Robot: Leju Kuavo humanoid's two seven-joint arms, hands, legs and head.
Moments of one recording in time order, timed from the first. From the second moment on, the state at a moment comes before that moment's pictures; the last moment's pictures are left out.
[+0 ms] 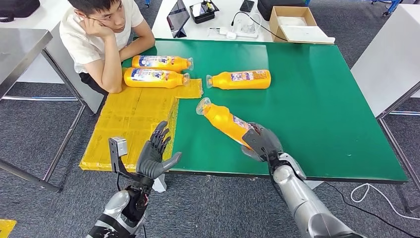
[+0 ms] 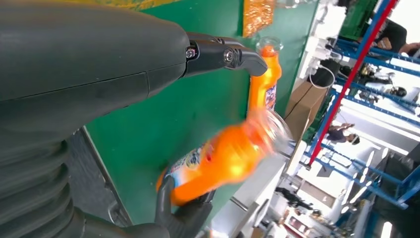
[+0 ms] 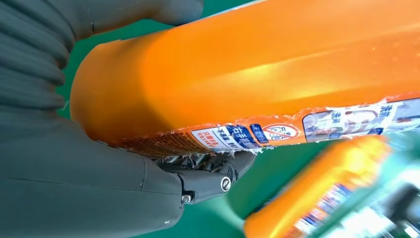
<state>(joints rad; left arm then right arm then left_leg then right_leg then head) -0.13 -0.12 -0.36 -1.26 0.32 -0.07 -0.20 -0.56 0.05 0.23 -0.58 0.67 -0.05 -0.40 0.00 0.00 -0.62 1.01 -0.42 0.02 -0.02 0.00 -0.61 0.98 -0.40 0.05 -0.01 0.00</state>
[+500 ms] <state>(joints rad) -0.12 -0.10 -0.44 -1.27 0.49 -0.21 -0.16 -0.39 0.14 0.49 -0.98 0.40 0.00 -0.46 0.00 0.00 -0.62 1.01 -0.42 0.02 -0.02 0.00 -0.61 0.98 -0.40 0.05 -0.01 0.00</state>
